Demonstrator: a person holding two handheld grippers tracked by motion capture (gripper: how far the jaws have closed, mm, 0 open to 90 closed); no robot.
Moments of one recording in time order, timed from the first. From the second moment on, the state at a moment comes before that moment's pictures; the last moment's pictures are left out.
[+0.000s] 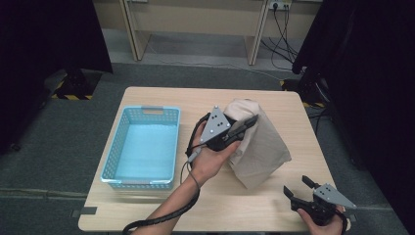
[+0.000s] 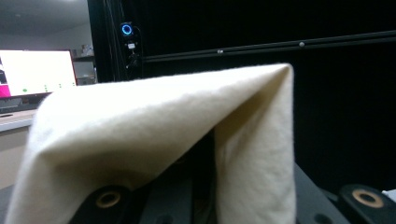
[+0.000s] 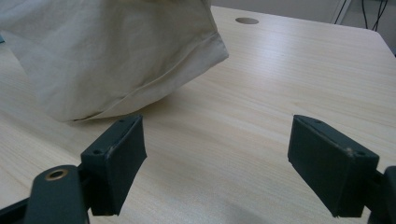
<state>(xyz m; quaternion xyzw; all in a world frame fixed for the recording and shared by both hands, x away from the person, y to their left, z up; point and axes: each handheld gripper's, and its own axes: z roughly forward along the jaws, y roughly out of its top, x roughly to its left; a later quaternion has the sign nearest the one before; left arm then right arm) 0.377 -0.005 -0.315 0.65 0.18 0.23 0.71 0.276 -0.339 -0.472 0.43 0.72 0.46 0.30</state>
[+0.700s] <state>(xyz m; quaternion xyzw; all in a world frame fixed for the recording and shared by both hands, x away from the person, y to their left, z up) 0.383 -0.019 -0.329 0.66 0.18 0.21 0.69 0.276 -0.339 -0.472 0.43 0.72 0.46 0.29</state>
